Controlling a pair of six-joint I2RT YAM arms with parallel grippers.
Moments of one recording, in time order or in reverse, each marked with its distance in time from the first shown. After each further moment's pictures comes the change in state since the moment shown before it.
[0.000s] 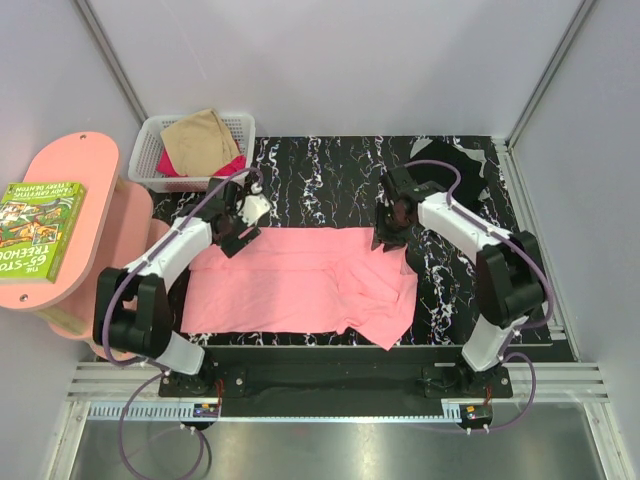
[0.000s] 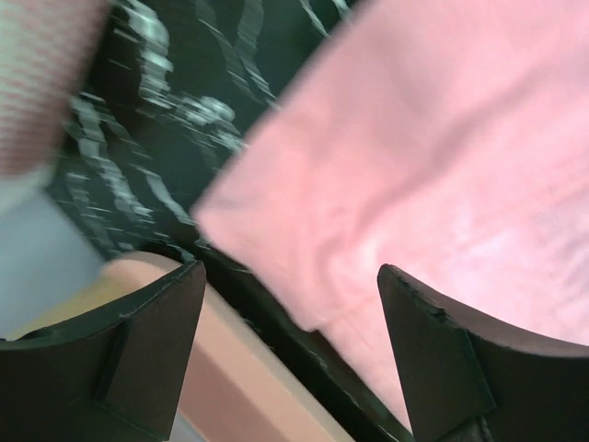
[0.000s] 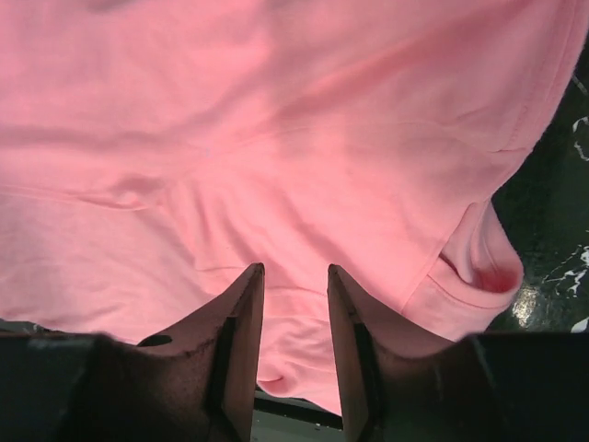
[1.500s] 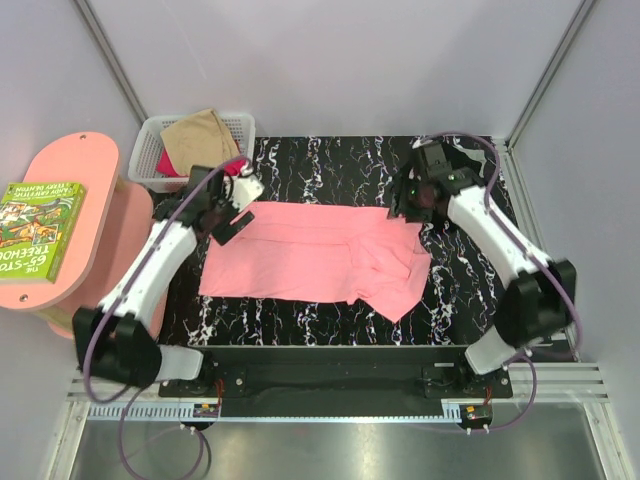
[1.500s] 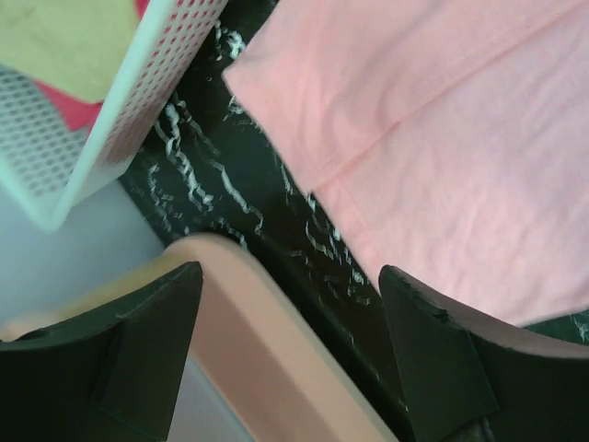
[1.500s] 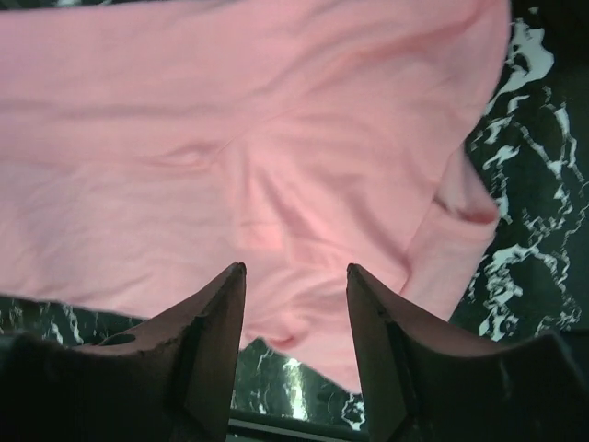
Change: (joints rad) left arm -0.014 -0.066 0.145 -0.144 -0.012 -0.016; right arm -0.141 -0.056 0.108 -0.039 0.053 -0.065
